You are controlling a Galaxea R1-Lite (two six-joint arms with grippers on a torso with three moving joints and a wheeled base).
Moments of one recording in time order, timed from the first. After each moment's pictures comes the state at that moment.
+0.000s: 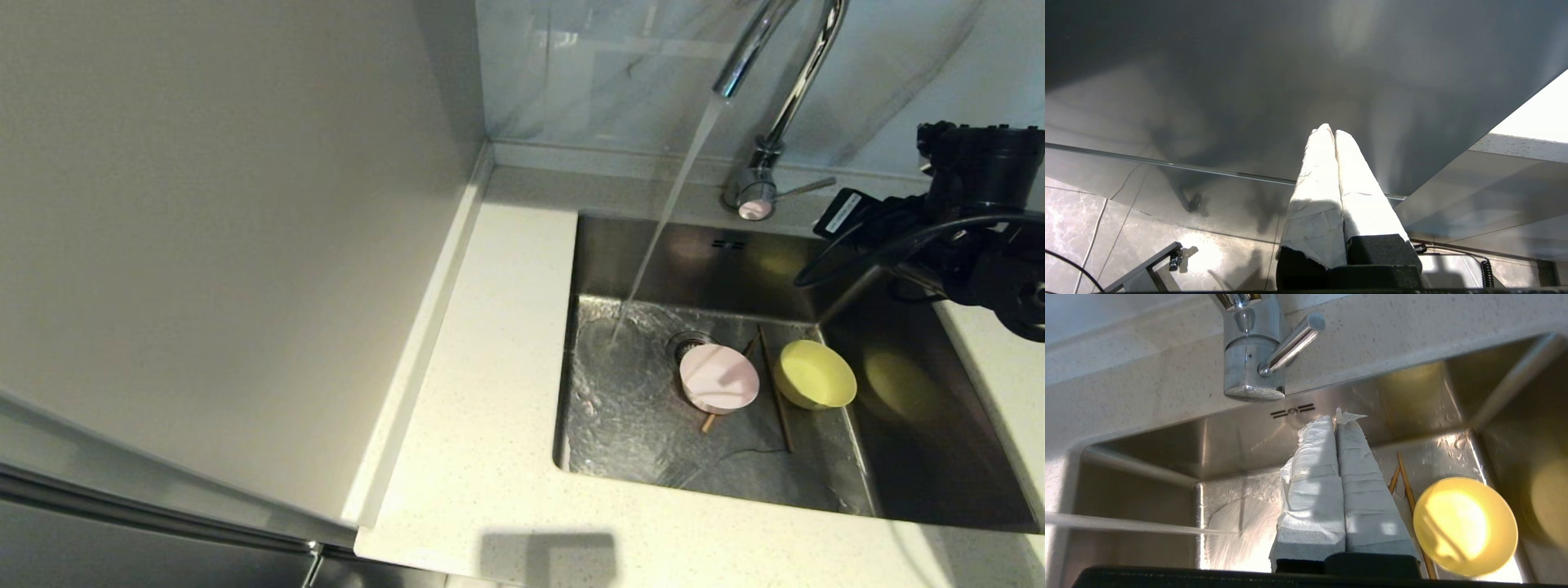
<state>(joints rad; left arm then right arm) 0.00 0.00 0.00 0.00 0.02 -0.02 0.07 1.79 -1.25 -0.44 -0.25 0.40</state>
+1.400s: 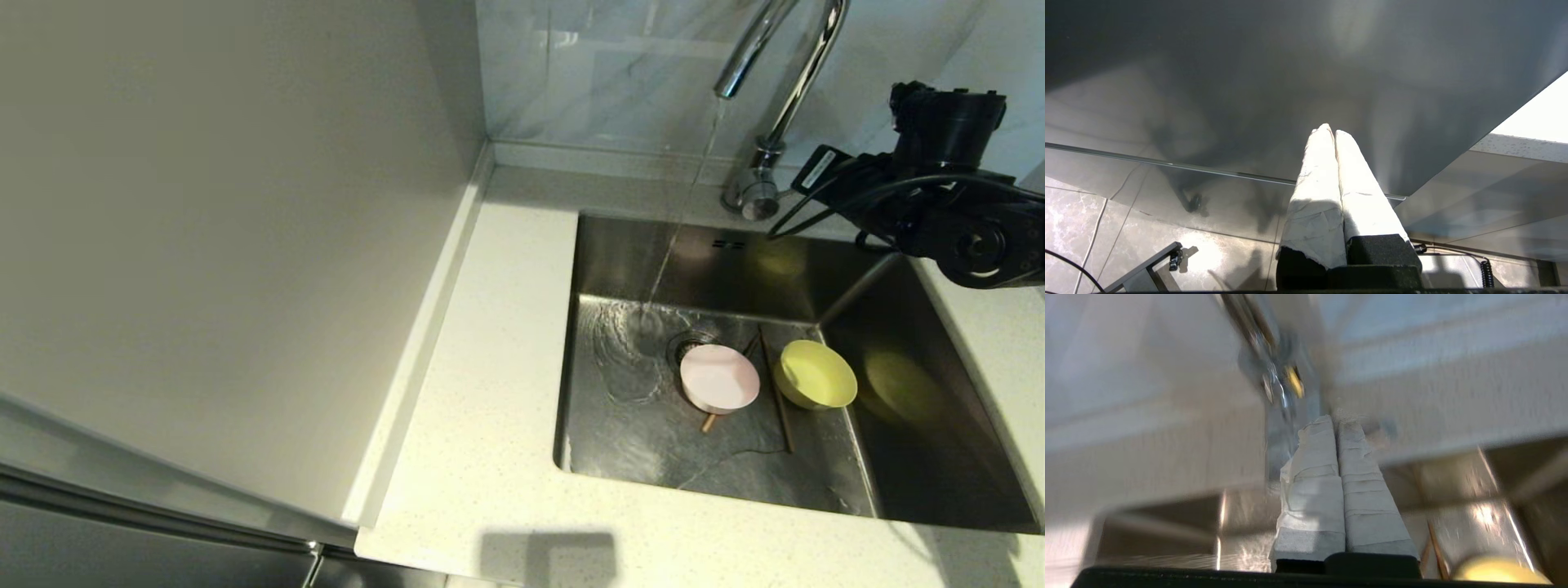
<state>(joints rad) 0.00 0.00 0.00 0.00 0.02 -0.02 0.06 1.94 -1.53 -0.42 -0.23 0.38</state>
